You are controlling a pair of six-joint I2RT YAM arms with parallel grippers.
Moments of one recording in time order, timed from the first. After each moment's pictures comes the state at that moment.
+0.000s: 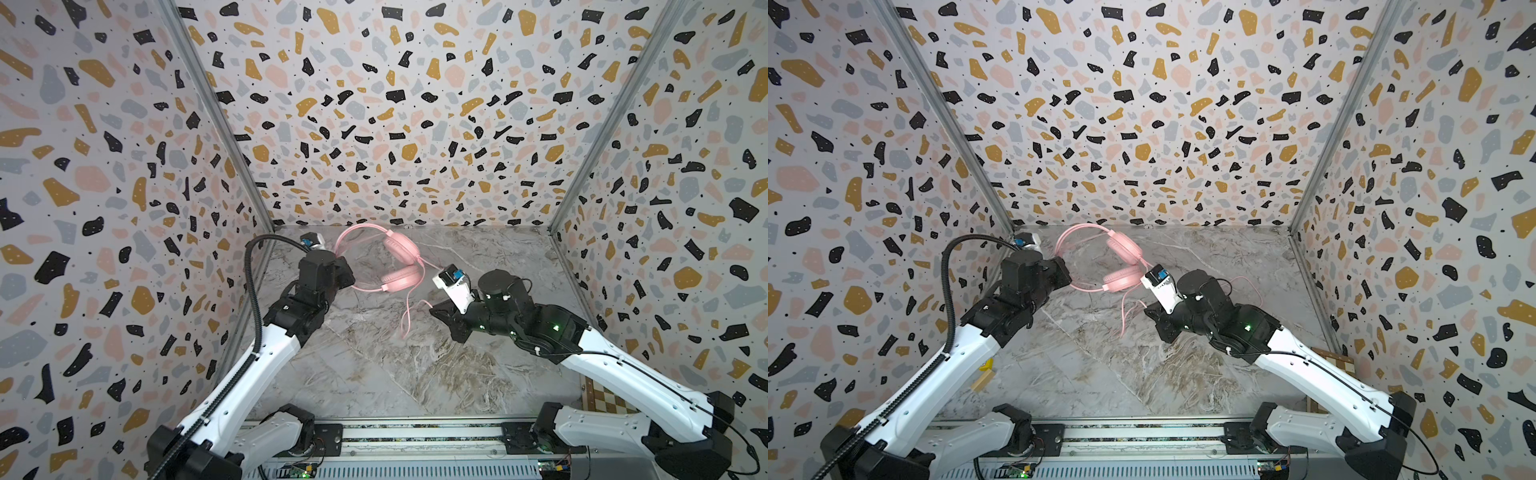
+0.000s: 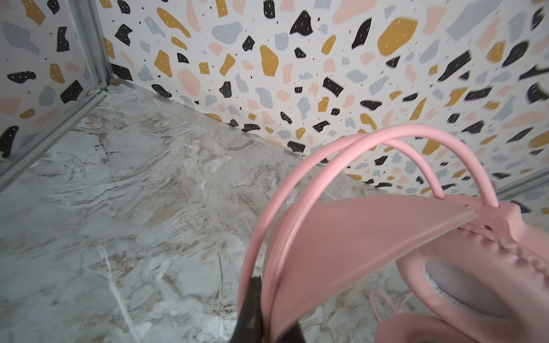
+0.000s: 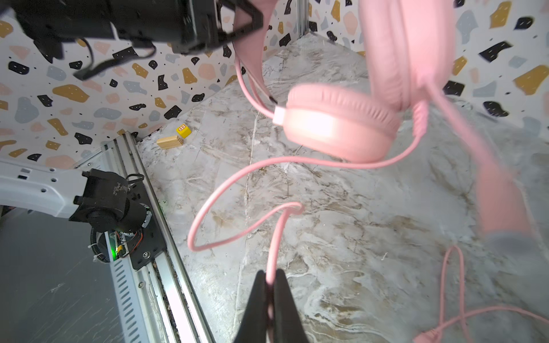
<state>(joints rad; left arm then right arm) -0.41 1.11 1.03 -0.39 -0.29 -0.56 0.93 1.10 1.23 -0.65 -0.11 0.09</state>
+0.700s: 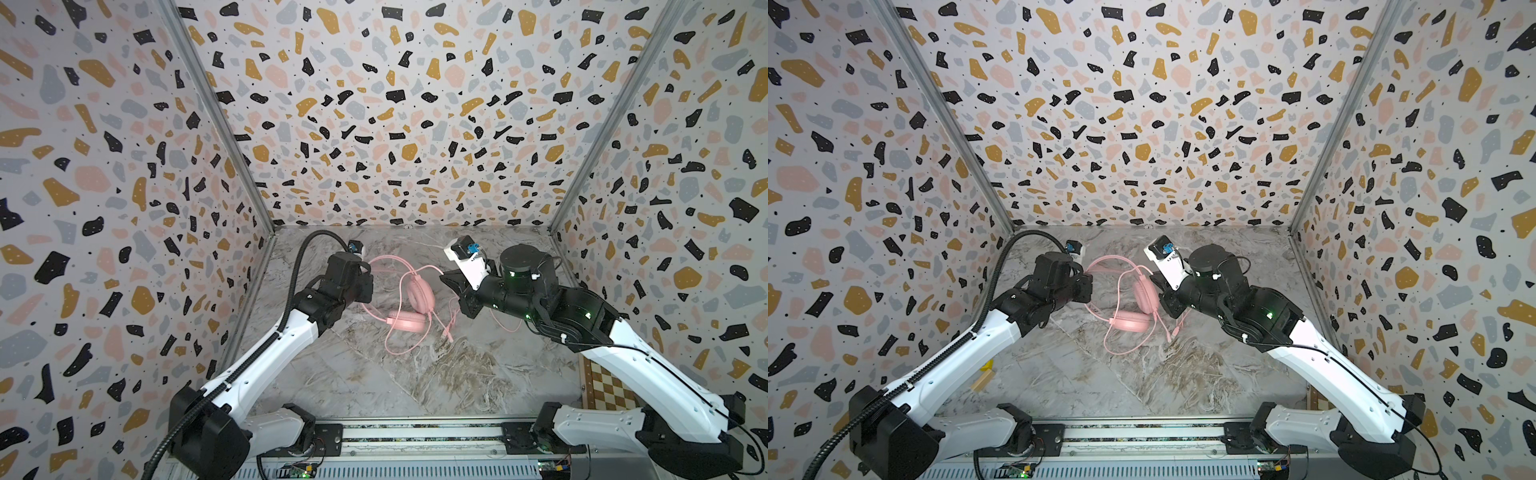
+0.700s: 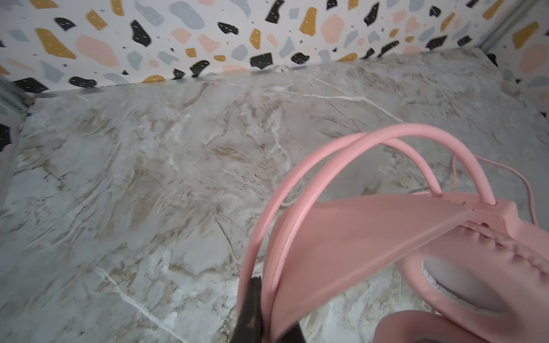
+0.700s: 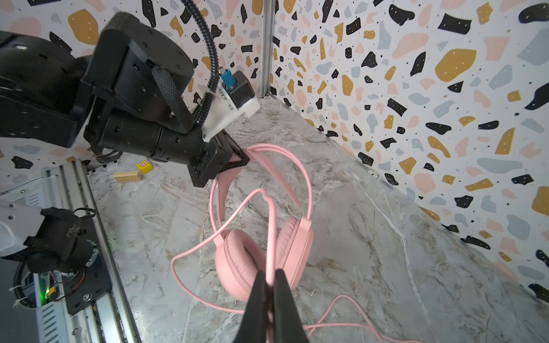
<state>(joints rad) -0.50 1.22 1.05 -0.49 -0.11 -0.21 0.92 1.16 1.49 -0.72 0.04 -0.09</state>
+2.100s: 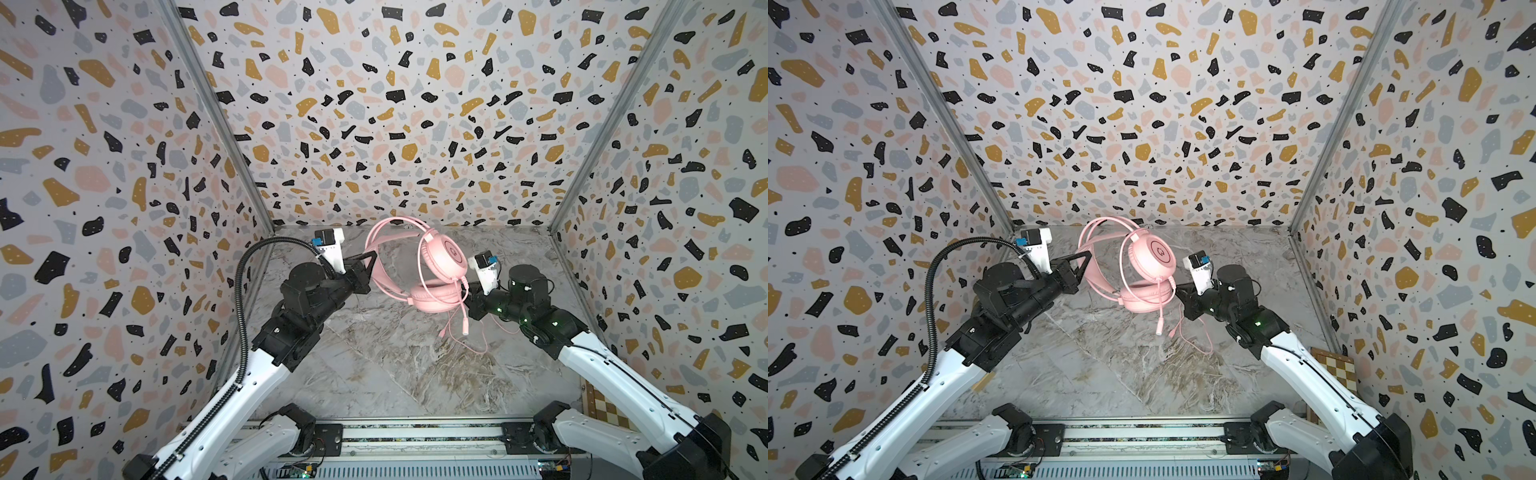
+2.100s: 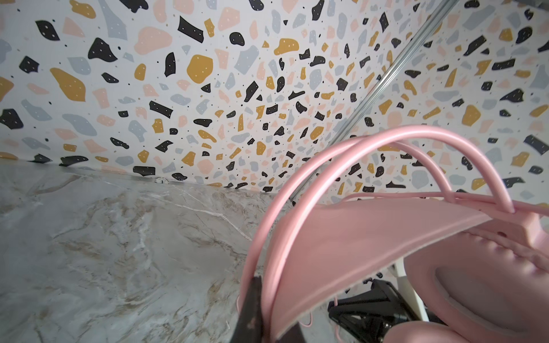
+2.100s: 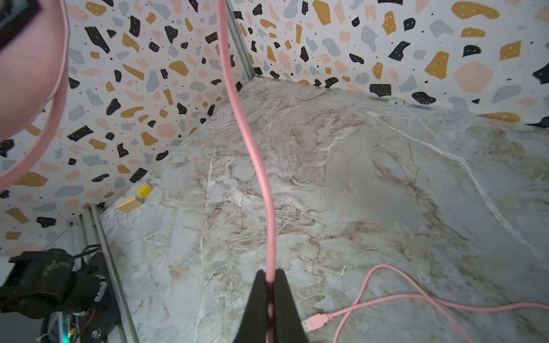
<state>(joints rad) -0.52 0.93 0.96 -0.07 0.10 -0.65 0.54 1.02 0.86 -0.21 -0.38 0.20</state>
